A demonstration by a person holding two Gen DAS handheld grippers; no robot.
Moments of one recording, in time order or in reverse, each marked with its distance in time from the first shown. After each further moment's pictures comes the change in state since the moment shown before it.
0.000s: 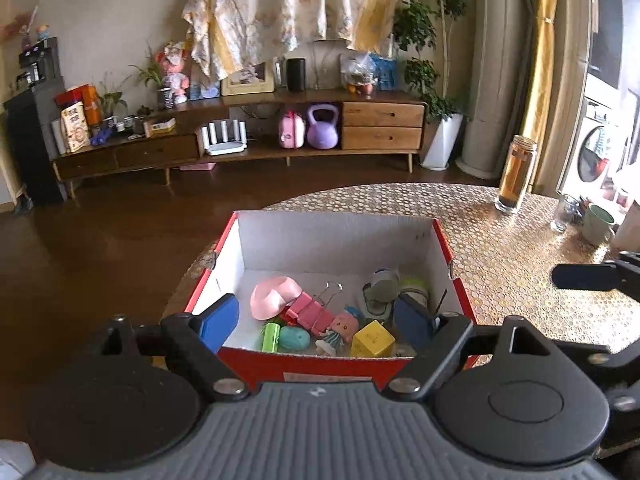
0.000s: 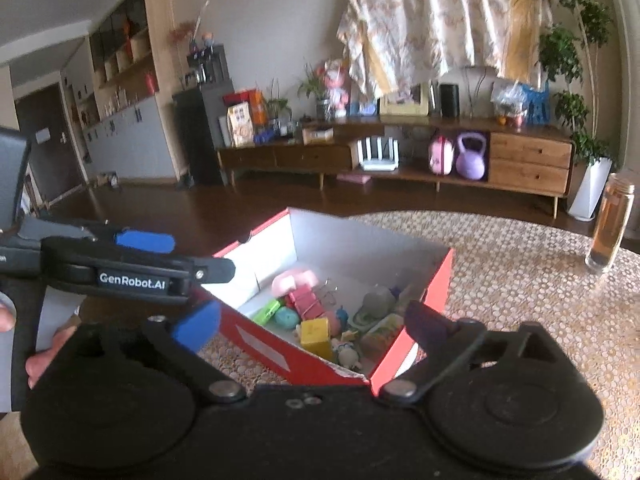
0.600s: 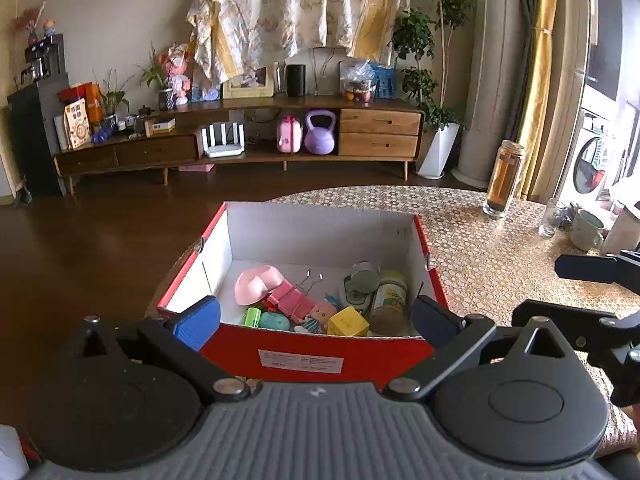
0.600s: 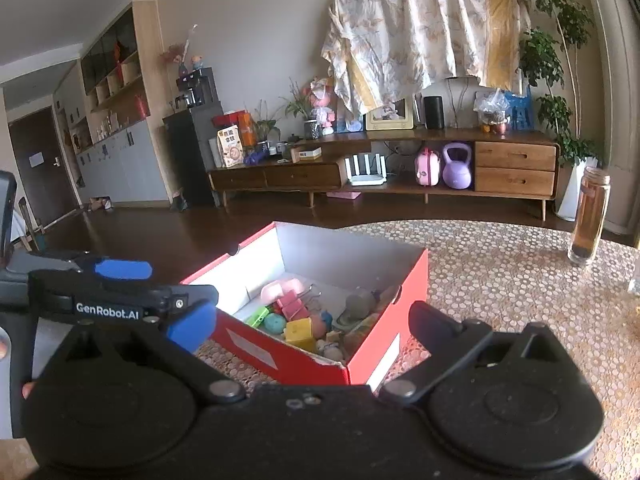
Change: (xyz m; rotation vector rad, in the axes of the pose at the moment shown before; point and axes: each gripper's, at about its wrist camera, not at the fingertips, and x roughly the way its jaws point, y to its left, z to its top) left arm -0.018 -0.021 -0.023 -0.020 -0.033 -0.015; right arm -0.021 -0.018 -0.014 0.039 -0.052 -0.015
